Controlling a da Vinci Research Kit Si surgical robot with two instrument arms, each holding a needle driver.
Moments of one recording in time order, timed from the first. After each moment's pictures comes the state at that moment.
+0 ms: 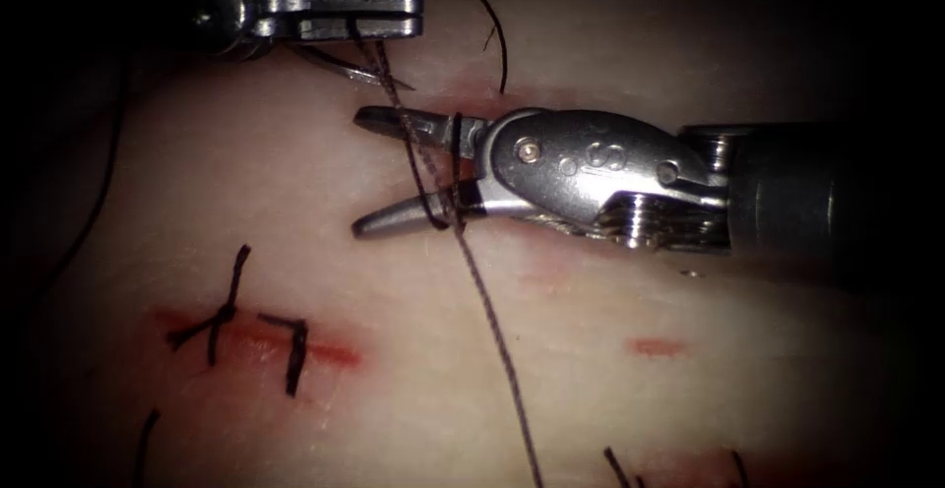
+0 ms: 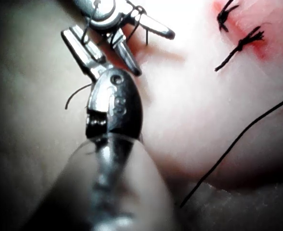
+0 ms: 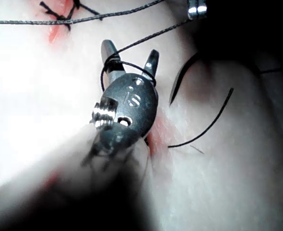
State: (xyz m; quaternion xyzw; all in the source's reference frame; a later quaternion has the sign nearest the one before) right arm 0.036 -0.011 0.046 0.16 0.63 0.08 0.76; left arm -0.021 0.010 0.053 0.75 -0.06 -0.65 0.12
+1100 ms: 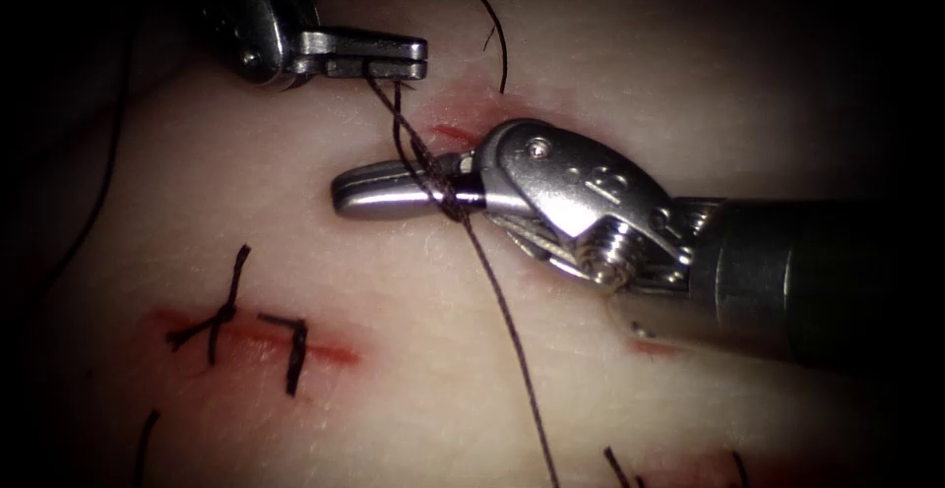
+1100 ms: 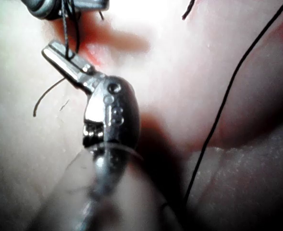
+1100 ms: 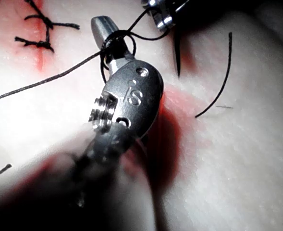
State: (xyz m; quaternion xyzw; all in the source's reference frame) right arm 0.036 -0.010 0.046 0.26 0.75 0.15 0.58; left arm -0.020 0.008 0.061 0.77 -0.09 -0.61 0.16
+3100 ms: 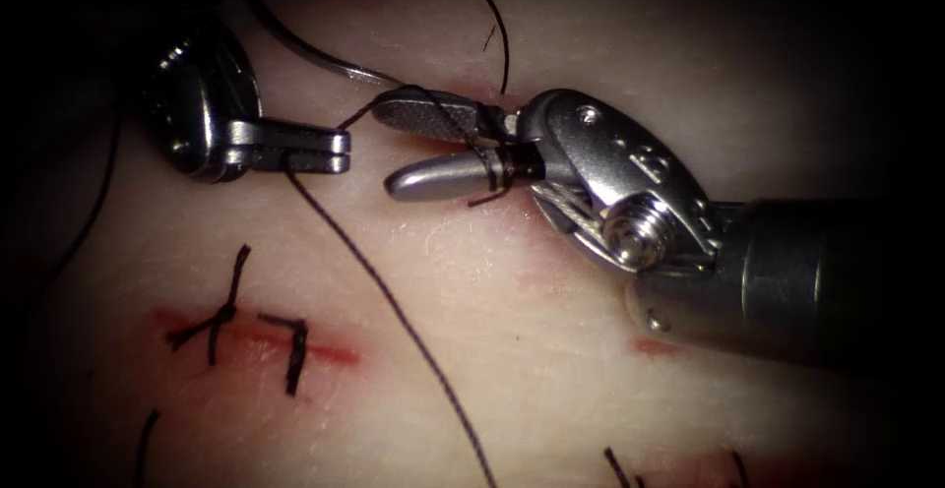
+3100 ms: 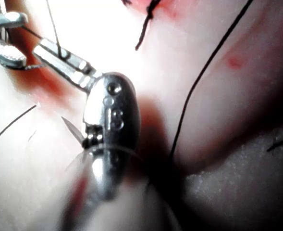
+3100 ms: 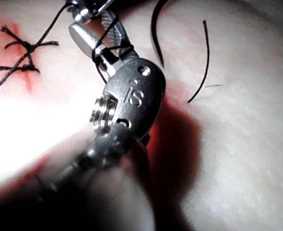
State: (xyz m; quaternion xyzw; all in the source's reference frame) right arm 0.033 -0.008 0.045 0.25 0.78 0.19 0.54; left arm -0.018 0.003 0.059 0.82 0.00 -0.56 0.11
